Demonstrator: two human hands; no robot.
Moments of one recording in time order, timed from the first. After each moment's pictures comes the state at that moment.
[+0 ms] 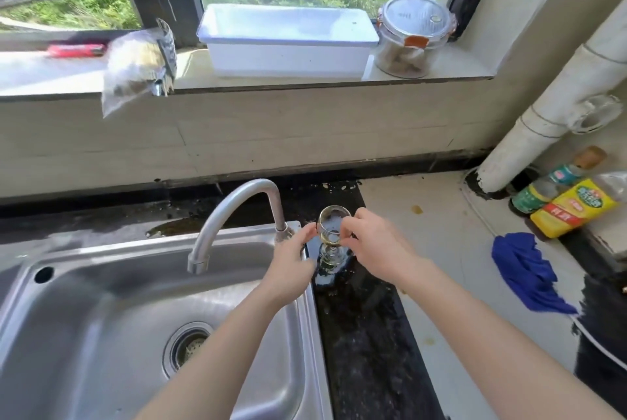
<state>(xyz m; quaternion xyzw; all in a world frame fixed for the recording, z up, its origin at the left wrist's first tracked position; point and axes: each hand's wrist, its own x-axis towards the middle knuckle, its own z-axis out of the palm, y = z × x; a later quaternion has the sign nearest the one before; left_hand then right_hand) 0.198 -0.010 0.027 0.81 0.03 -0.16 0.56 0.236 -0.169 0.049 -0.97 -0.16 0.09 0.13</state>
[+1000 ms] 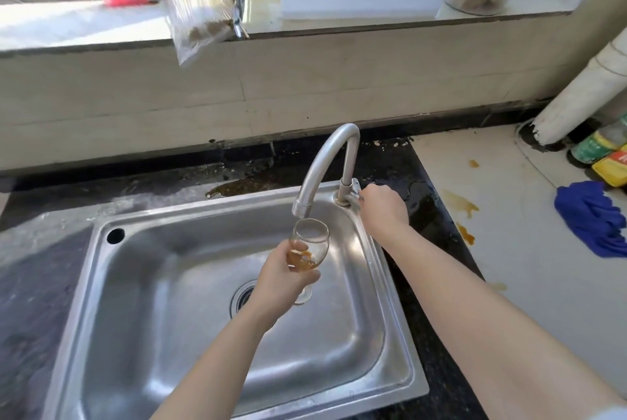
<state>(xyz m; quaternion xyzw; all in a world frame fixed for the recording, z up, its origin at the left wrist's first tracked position) 0.121 0.125 -0.031 0.75 0.17 -0.18 0.62 0.227 -0.047 -0.015 -0.99 0.03 0.07 0.07</state>
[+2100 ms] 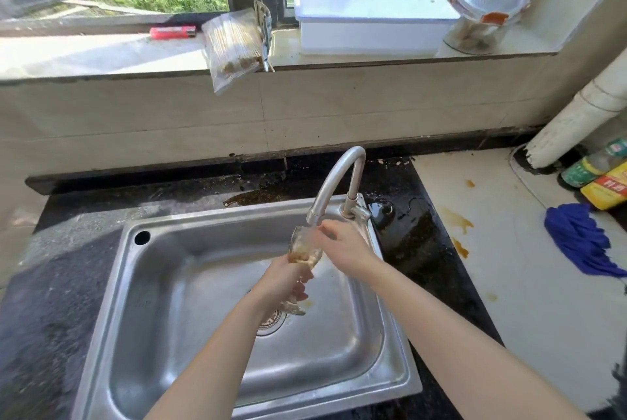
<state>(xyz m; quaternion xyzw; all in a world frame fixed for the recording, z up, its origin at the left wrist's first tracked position) 0.124 0.141 -0.004 0.67 0.25 -0.29 0.64 0.171 0.005 0.007 -0.87 -0.04 0.20 0.46</state>
